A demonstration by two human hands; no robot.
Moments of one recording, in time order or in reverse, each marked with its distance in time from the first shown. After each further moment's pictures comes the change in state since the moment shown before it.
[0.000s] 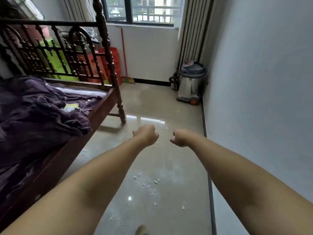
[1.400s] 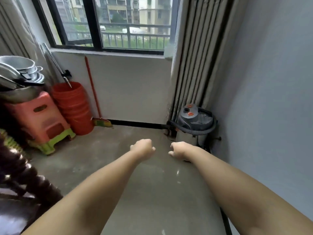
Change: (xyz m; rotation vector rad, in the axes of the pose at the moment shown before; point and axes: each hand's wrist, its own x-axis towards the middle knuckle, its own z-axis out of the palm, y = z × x) left_hand 0.943 0.088 -0.158 0.002 -0.106 0.022; right_hand 0.818 0.192 -0.411 0.098 -0.046 0.040
